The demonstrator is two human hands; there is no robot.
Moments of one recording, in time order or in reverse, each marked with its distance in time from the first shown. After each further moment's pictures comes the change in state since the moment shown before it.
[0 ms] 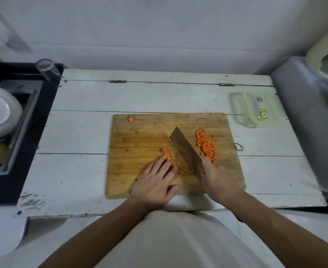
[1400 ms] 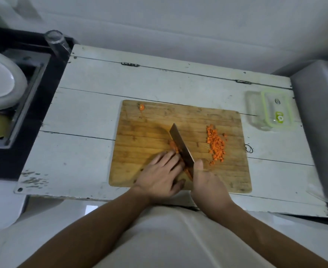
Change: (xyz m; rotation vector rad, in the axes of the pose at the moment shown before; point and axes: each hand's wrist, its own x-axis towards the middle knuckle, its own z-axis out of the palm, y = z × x) left_hand 0.002 -0.004 -0.004 -0.073 0.040 0.031; right_hand -0.006 -0.053 0.028 -0.154 0.026 -0.001
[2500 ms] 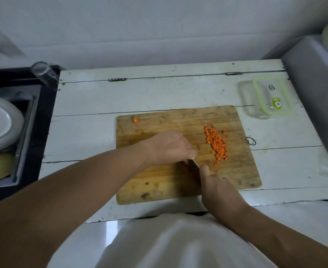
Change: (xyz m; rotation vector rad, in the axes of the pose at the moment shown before) left_hand 0.112 -0.047 -0.088 0.296 -0.224 0.724; right_hand -0.007 0.009 -0.004 0.058 -0.039 0.030
